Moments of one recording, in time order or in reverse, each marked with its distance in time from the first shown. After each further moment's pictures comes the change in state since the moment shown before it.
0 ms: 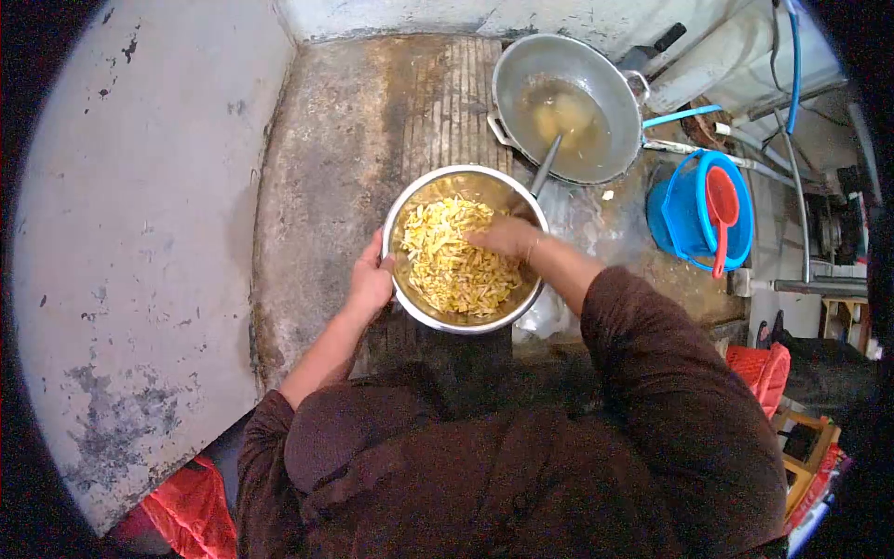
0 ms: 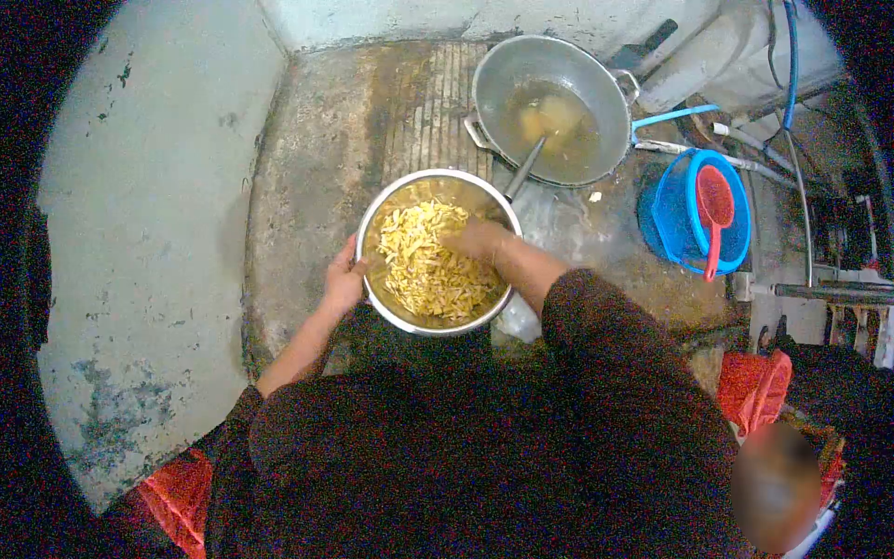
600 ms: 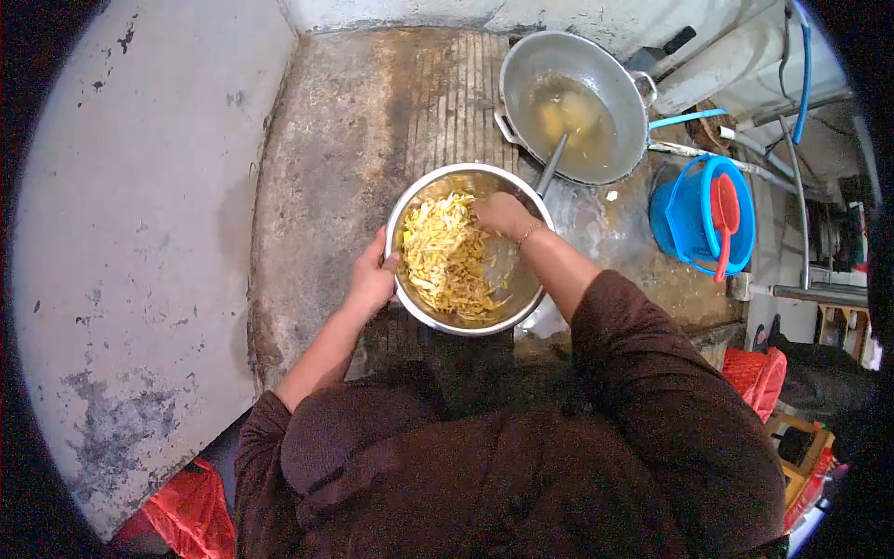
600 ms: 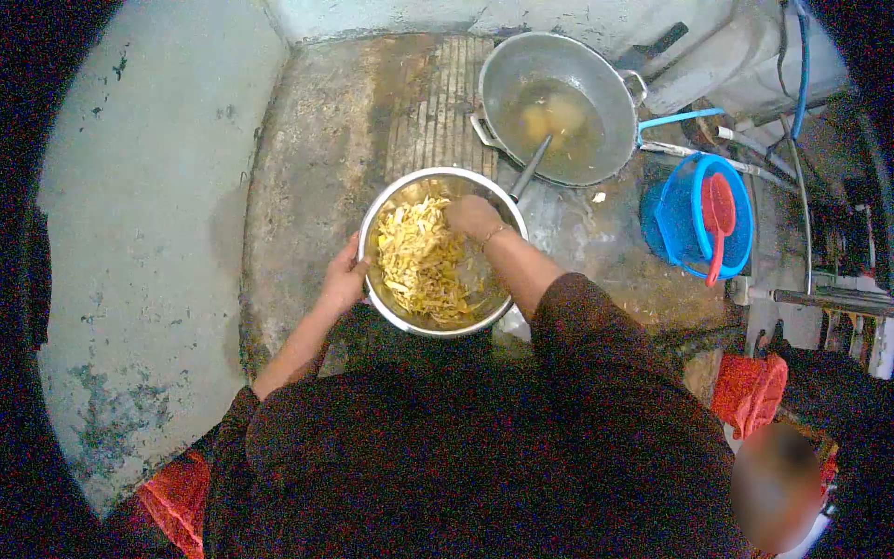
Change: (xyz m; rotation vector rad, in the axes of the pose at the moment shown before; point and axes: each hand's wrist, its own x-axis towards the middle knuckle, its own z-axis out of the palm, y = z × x) left_hand 0.016 -0.039 -0.006 0.139 -0.006 0.199; right_hand 0.022 -0.018 -0.013 -0.152 0.305 -0.169
